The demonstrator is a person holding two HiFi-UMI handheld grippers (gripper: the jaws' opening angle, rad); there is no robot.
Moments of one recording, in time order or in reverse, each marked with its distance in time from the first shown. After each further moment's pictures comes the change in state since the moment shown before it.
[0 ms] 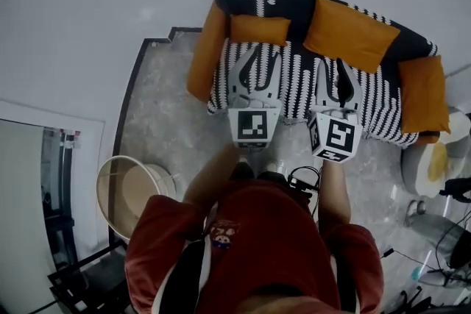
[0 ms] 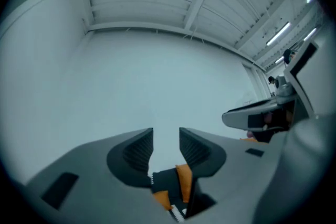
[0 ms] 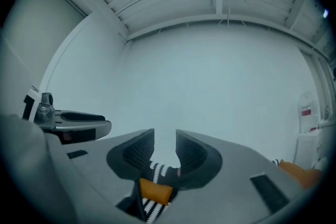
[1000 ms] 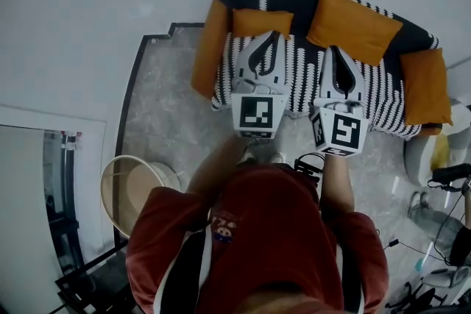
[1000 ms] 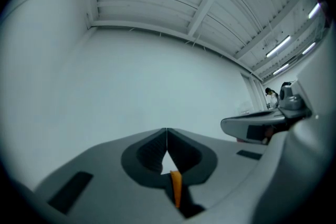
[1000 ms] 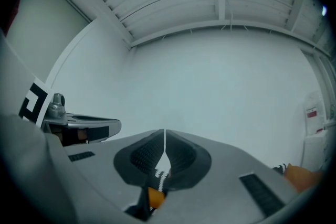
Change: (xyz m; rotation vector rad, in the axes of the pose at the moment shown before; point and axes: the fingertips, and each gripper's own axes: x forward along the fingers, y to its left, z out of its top) left arm 0.012 0.020 0.024 -0.047 -0.044 -0.082; right arm 0.011 0.036 0.029 0.007 -0.074 0.030
